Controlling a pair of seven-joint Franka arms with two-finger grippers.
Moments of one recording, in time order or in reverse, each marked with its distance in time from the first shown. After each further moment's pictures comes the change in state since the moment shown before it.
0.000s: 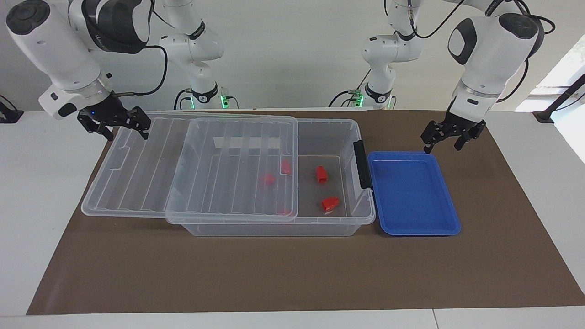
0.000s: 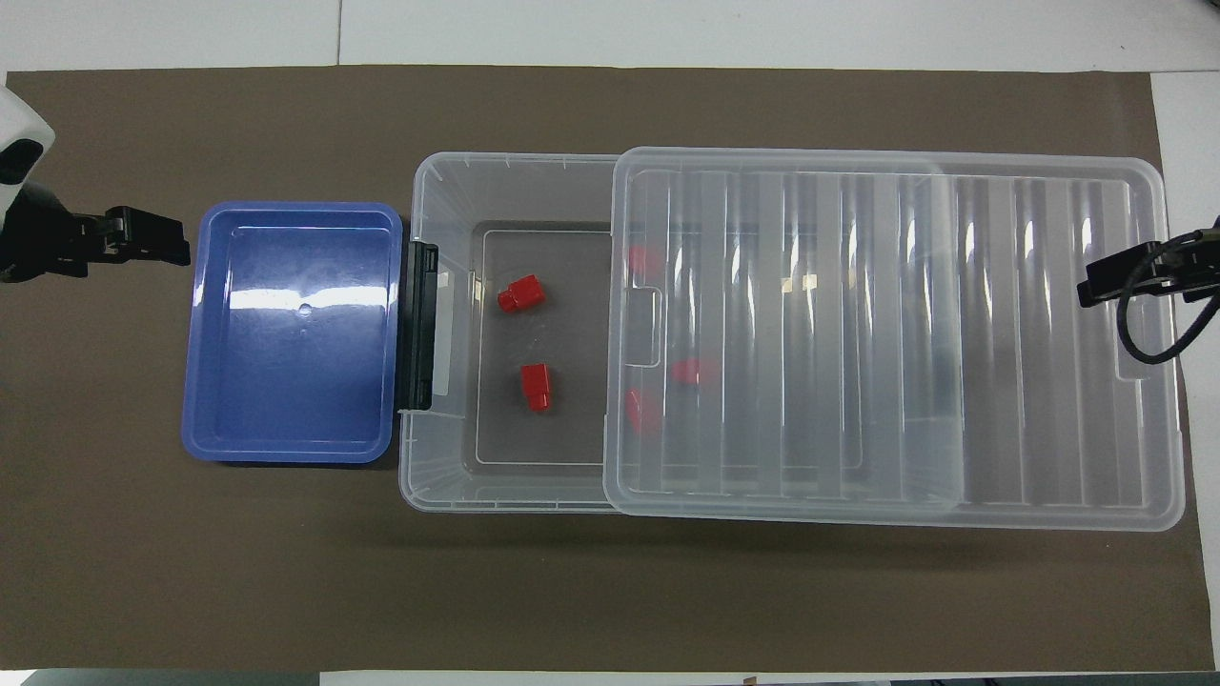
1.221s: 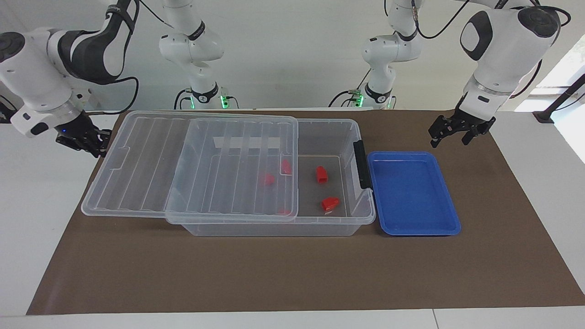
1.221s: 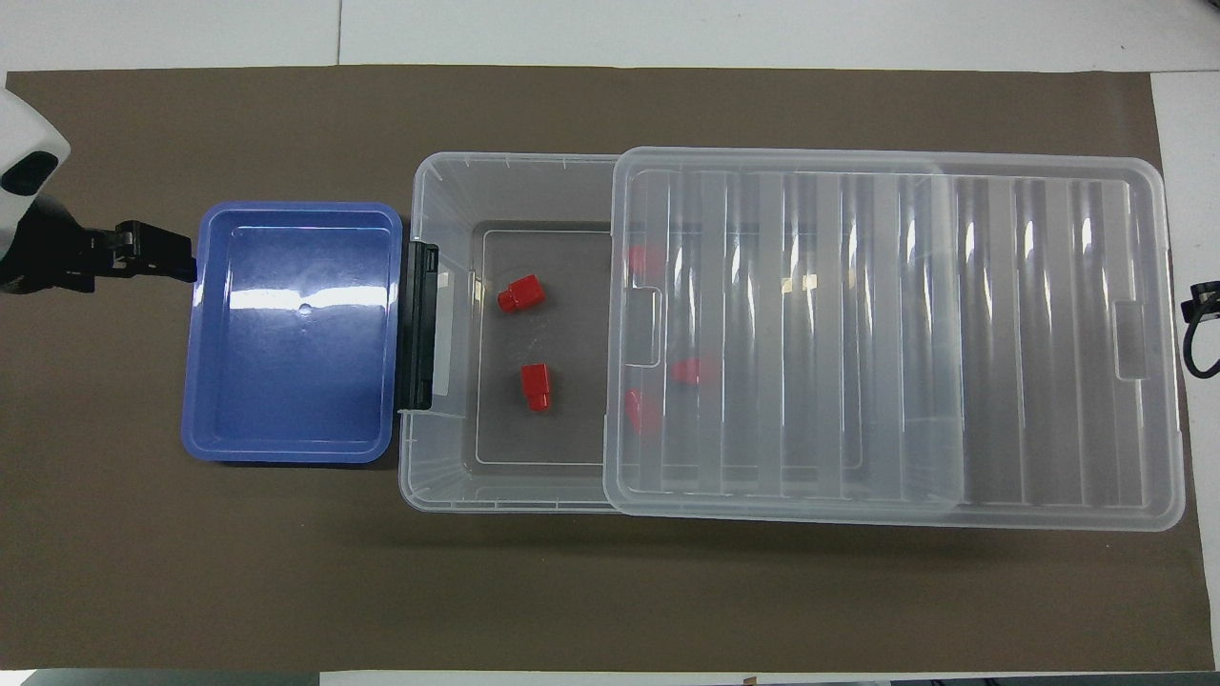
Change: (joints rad) left arm 0.001 0.000 -0.008 -0.002 0.000 -0.036 0.001; right arm -0.042 0.018 -0.155 -0.185 -0.054 0.244 -0.235
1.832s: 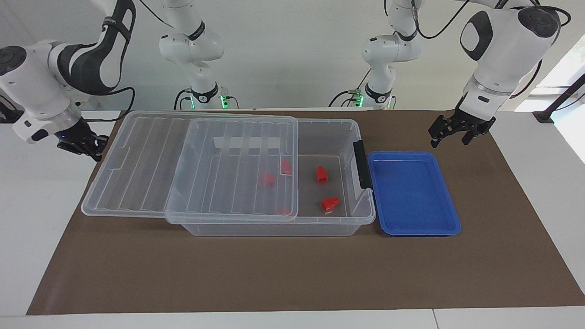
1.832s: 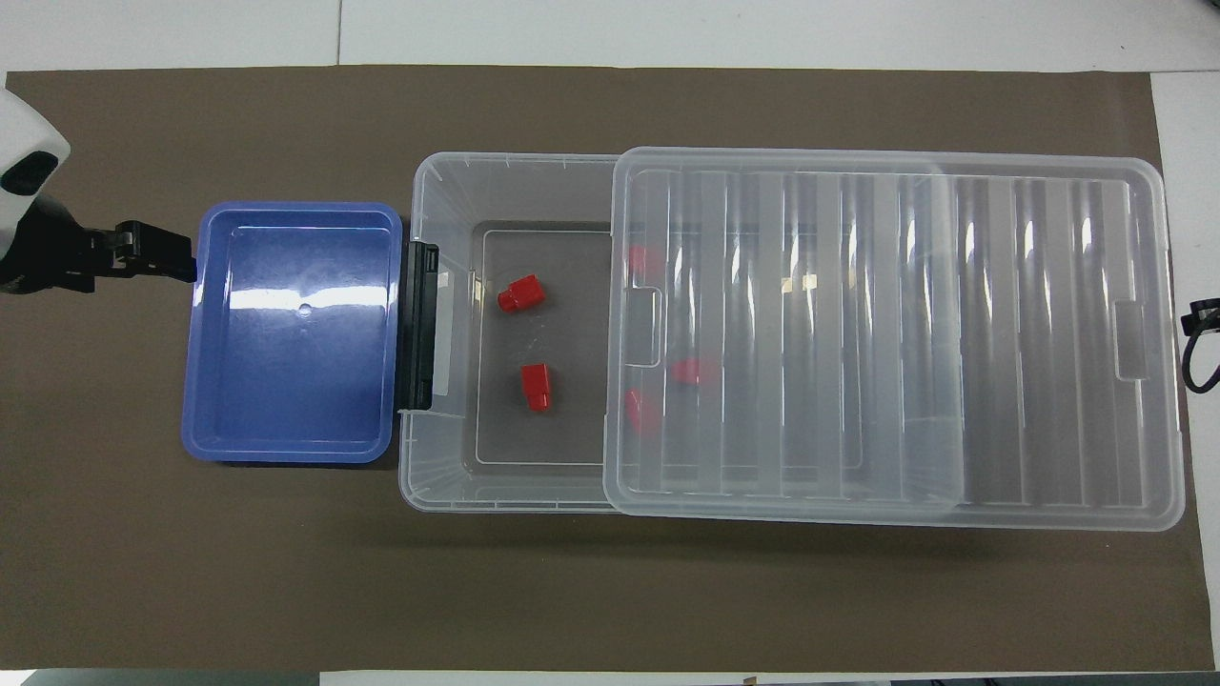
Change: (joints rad) left arm 0.000 0.000 0.000 0.000 0.000 0.000 0.000; right arm 0.007 -0.002 -0.037 -0.068 0.000 0.070 -0.042
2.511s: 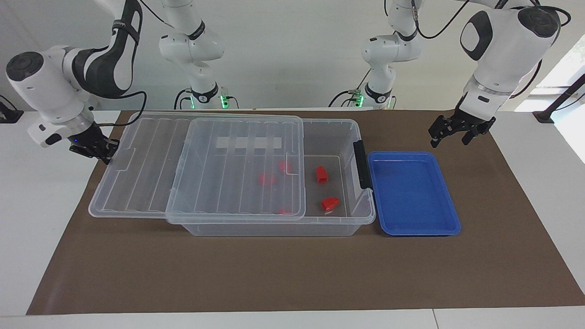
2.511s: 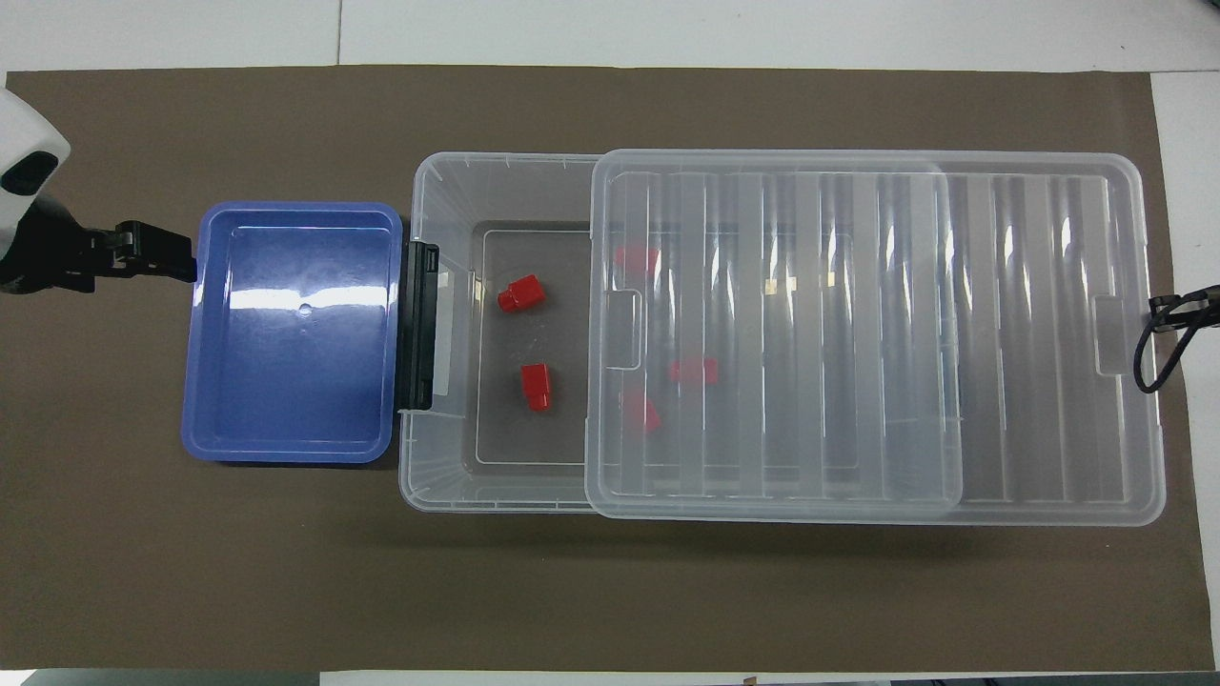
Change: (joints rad) left arm 0.000 0.000 0.000 0.000 0.000 0.000 0.000; right arm 0.012 -0.010 0.045 -0.034 0.000 0.031 0.094
